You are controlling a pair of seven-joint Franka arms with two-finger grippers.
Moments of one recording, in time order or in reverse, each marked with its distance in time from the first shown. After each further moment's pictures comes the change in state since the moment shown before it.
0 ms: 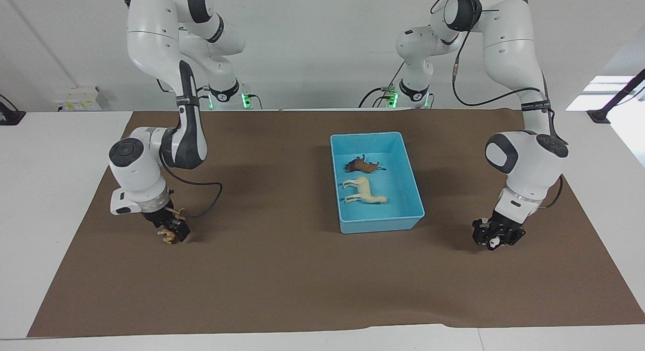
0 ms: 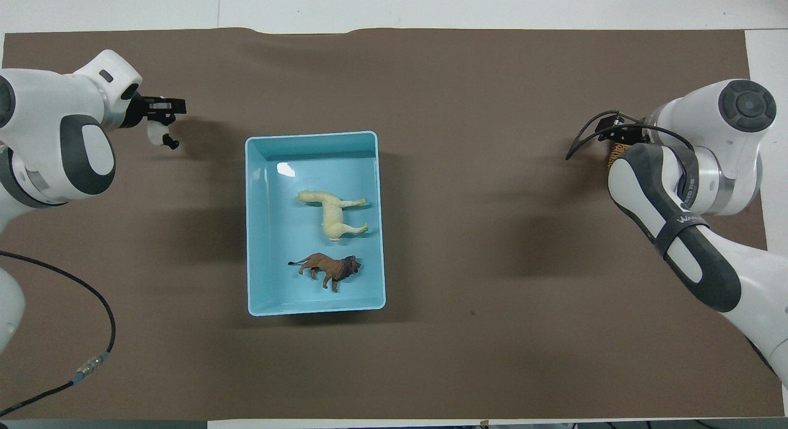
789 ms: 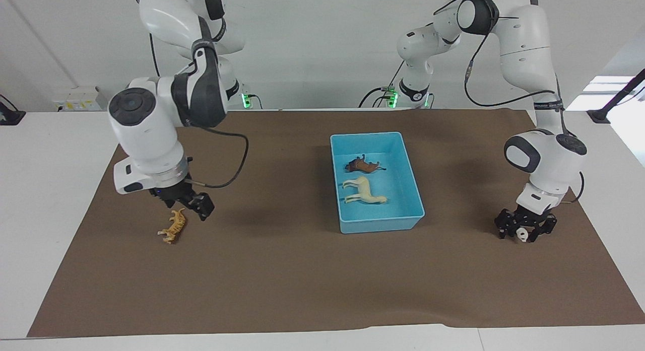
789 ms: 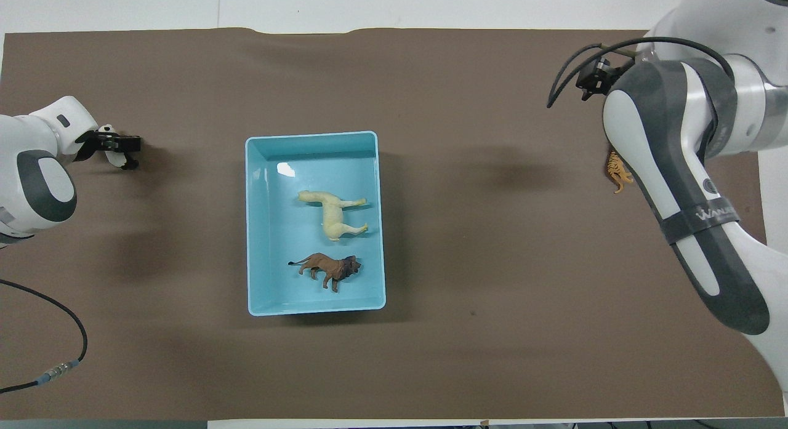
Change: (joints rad) left arm 0.198 0.035 0.014 -0.161 0.014 0.191 0.419; right arm 0.103 -0.051 -0.007 0.330 0.000 -0.437 -0.003
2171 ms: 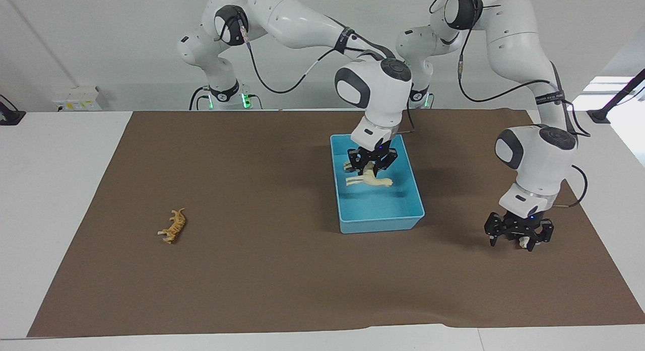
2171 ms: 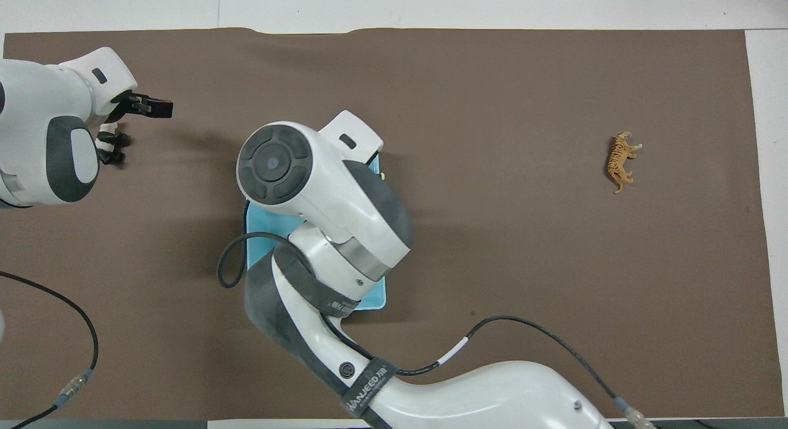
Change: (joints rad) left arm -0.136 -0.009 0.023 0.165 0.189 -0.114 -0.147; right arm 0.731 0.339 0.023 0.459 -0.034 -0.130 0.317
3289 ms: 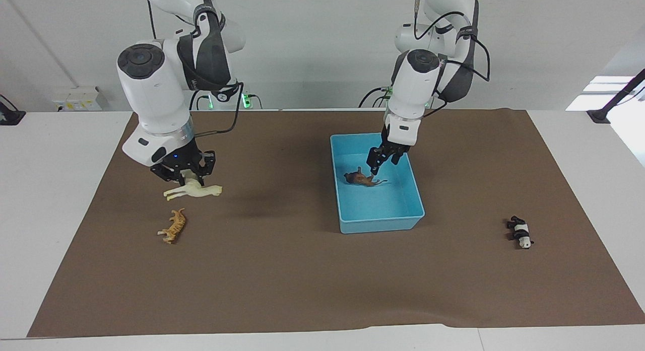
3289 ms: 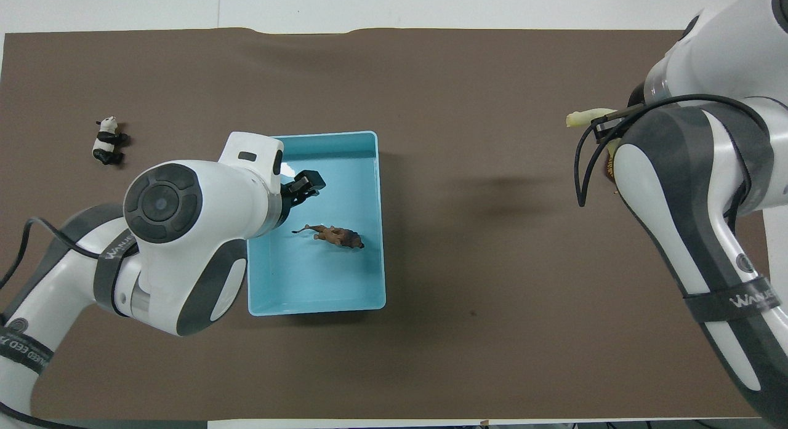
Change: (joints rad) left arm -0.468 -0.518 -0.012 -0.368 -0.116 -0.329 -1.213; right arm -0.621 -0.514 -0.011 -0.500 -0.002 -0.038 -0.854
